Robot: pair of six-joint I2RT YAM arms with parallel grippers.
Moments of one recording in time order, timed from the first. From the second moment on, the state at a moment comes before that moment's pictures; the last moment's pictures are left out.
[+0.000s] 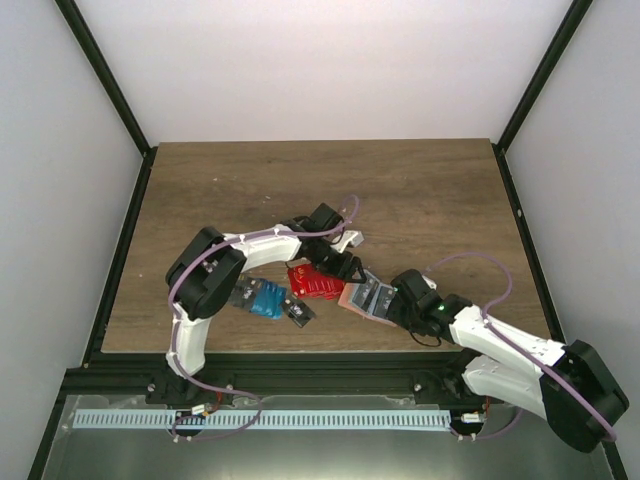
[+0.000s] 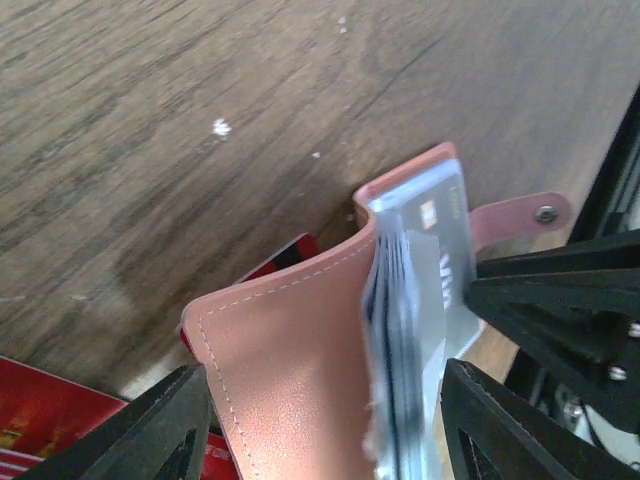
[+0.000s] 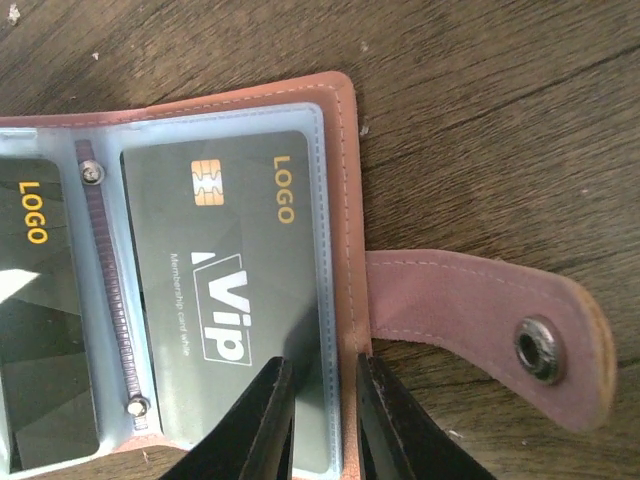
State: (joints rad) left arm -0.75 2.03 1.33 -0.39 0.64 -0.32; right arm 0.66 1.00 0.37 -0.47 0.08 1.09
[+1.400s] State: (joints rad) left arm -0.91 1.97 1.25 -0.13 0.69 -0.58; right arm 0.66 0.86 0.38 -0.59 0.10 1.09
